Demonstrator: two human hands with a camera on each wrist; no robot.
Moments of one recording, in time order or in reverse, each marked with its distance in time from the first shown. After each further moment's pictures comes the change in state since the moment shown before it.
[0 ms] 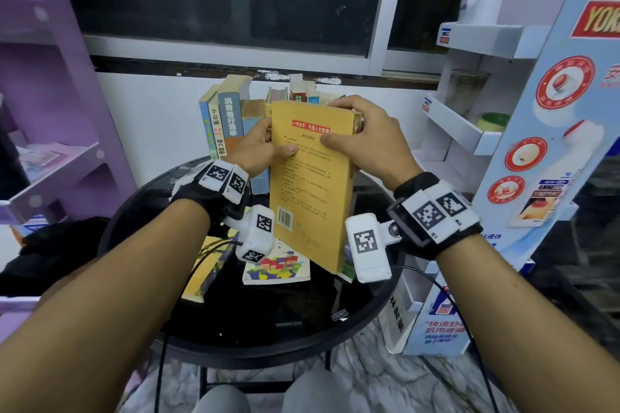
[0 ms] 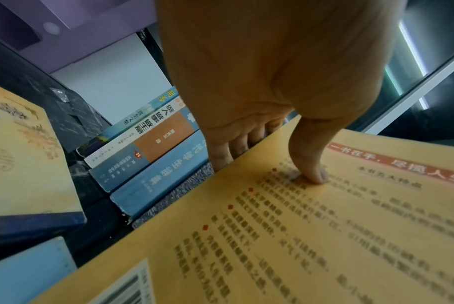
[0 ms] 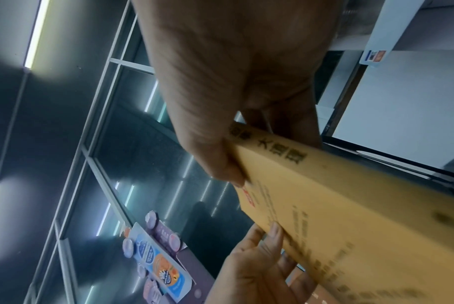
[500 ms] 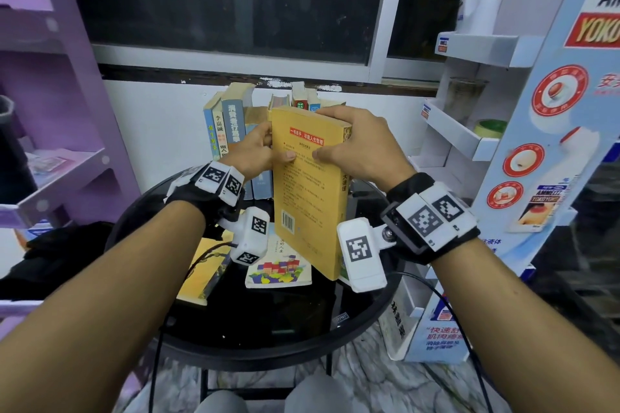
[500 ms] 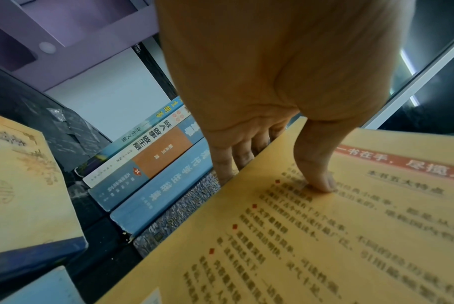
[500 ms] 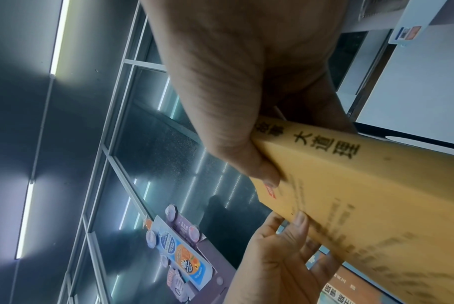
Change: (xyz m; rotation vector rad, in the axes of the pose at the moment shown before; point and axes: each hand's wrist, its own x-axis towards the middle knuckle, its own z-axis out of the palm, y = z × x) left_hand -0.005 0.006 -0.010 0.012 -0.043 0.022; right_hand -0.004 -0.022 0.002 -0.116 -0.103 0.010
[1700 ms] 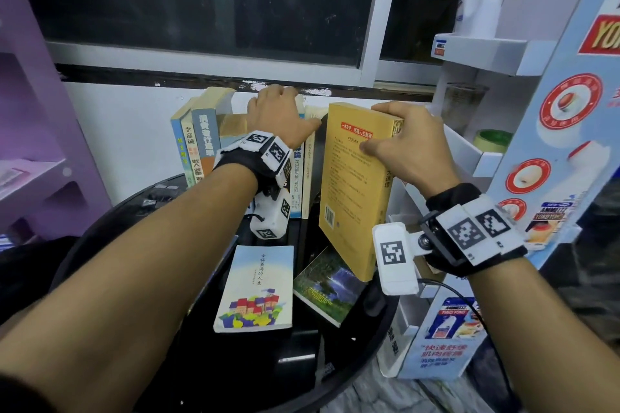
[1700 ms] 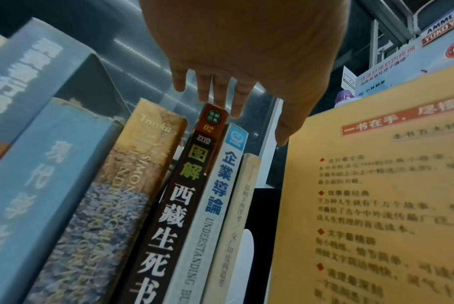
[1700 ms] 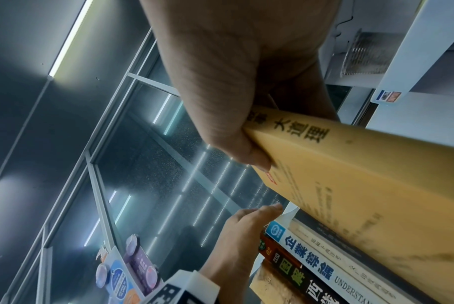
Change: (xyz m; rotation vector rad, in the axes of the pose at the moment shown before) left_hand 0.110 0.033 0.047 1.003 0.462 0.247; right_hand 0.037 0.054 -0.050 -0.119 0.262 0.086
